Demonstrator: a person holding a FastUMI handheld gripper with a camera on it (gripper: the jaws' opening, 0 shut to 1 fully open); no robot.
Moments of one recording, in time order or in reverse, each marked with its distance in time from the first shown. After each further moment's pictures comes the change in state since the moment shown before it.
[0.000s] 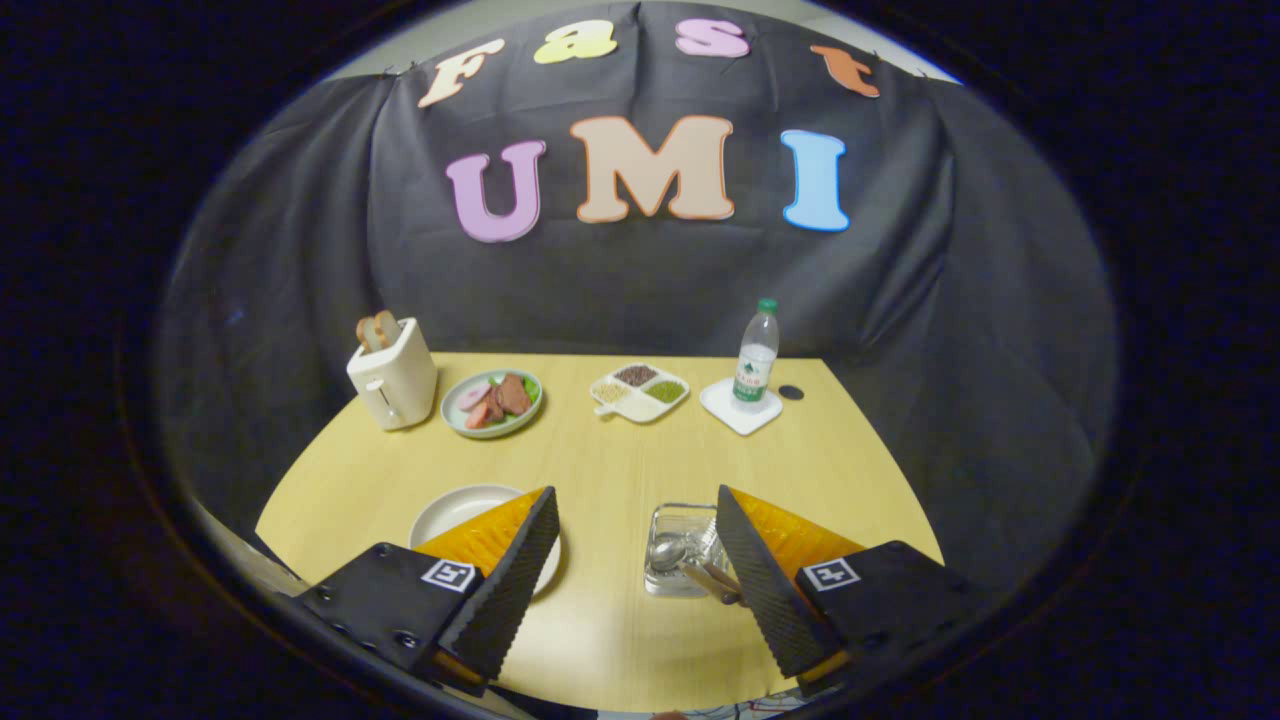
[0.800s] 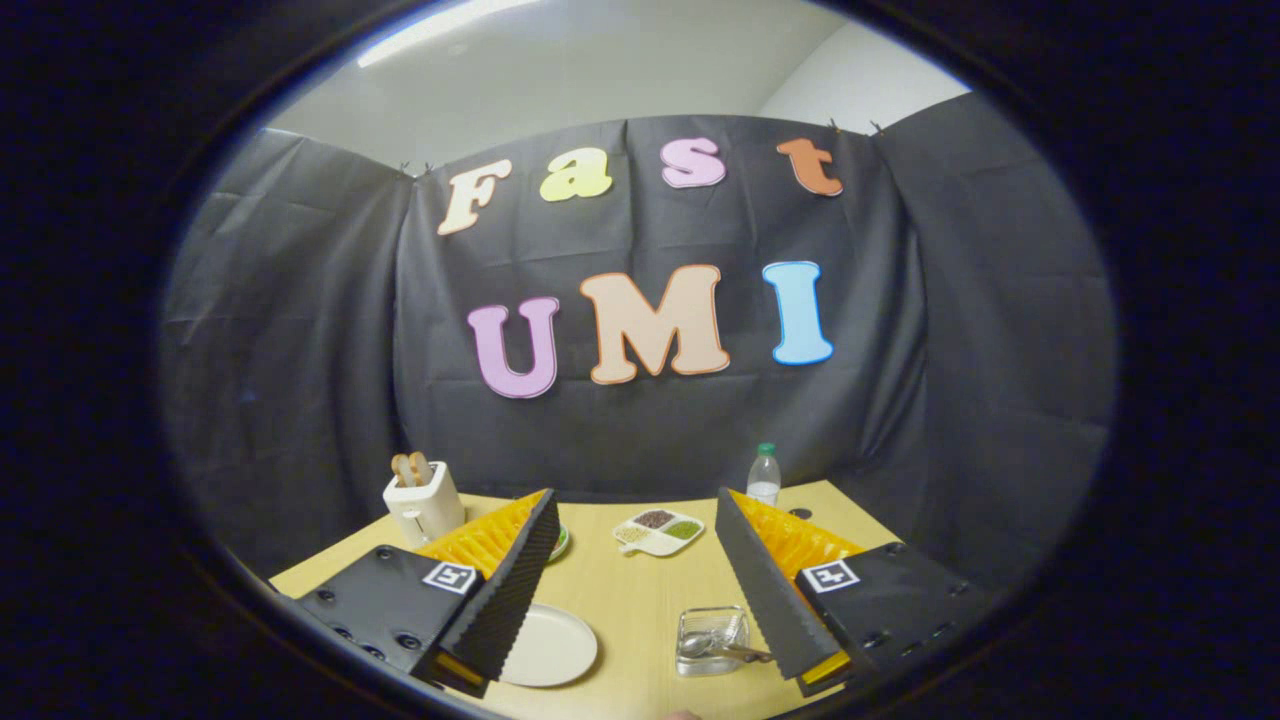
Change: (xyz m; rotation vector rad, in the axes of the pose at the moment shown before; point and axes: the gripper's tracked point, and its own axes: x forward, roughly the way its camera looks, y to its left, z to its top) arm -0.054 0.008 0.087 0.069 -0.434 0.014
